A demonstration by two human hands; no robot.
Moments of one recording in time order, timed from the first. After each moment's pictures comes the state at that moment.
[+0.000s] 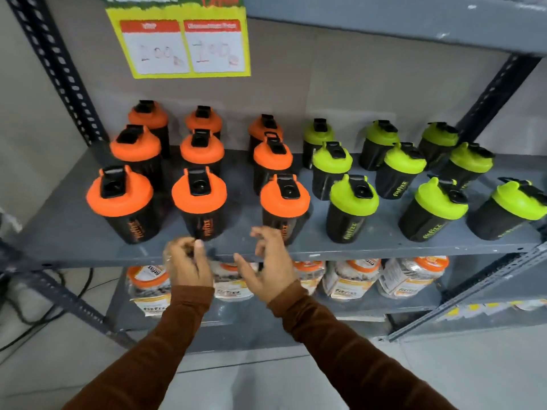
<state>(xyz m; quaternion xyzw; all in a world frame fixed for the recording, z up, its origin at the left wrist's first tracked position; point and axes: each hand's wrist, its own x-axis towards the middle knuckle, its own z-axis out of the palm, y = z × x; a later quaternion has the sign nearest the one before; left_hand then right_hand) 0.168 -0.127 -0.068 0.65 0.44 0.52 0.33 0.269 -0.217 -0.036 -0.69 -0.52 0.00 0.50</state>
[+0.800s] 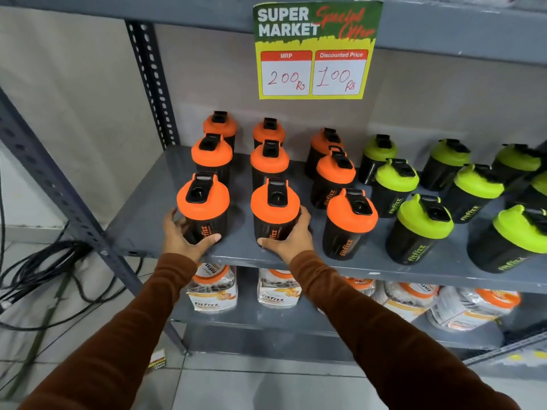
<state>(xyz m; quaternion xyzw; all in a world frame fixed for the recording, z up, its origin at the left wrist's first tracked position) 0.074 -0.029 -0.042 0.61 0.48 0.41 0.48 0.251 -0.125 -0.021 -0.73 -0.35 0.27 0.51</state>
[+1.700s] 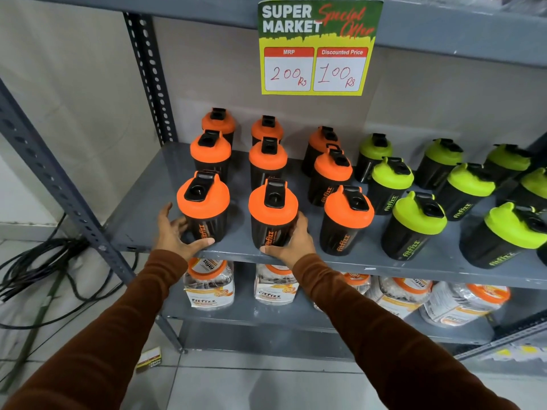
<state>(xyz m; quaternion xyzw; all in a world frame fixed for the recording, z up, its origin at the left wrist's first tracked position) 0.061 -0.036 -0.027 0.62 0.49 0.37 0.50 0.252 -0.138 -0.029 -0.75 -0.38 0.28 0.46</state>
